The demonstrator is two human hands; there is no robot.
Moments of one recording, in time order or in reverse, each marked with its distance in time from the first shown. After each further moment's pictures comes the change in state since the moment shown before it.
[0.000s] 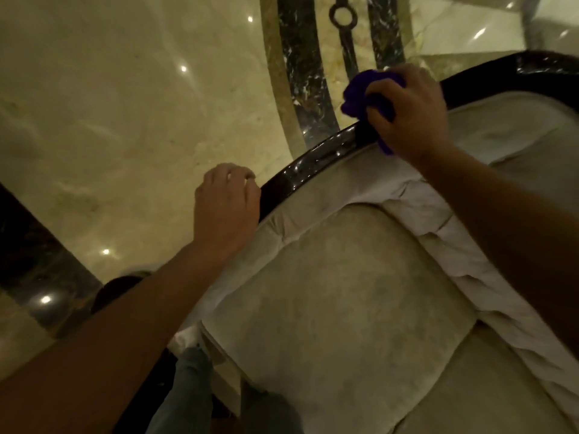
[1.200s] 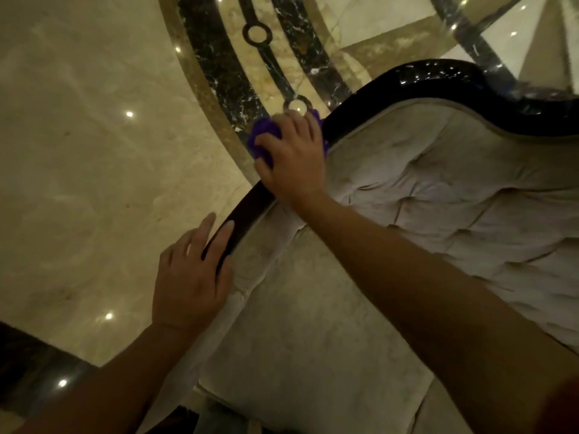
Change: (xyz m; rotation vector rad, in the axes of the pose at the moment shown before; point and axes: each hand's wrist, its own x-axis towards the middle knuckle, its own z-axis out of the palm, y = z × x) left_hand 0.019 0.020 0.009 0.386 -0.142 0.533; right_hand 0.008 -0.044 0.013 -0.050 -0.002 0.238
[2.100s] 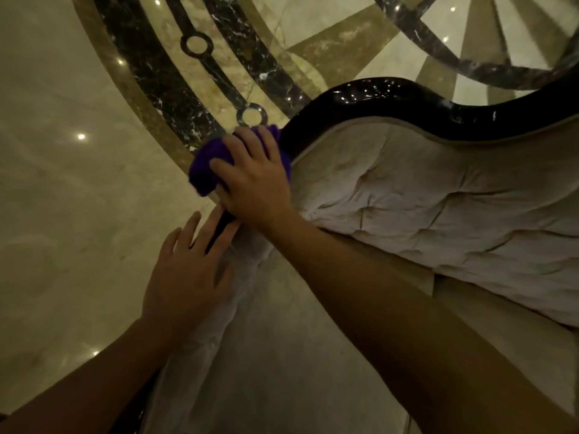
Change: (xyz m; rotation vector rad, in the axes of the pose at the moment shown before) left_hand 0.113 0.036 0.011 0.105 -0.246 0.278; right_hand 0.017 0.044 -0.002 -0.046 0.030 -0.008
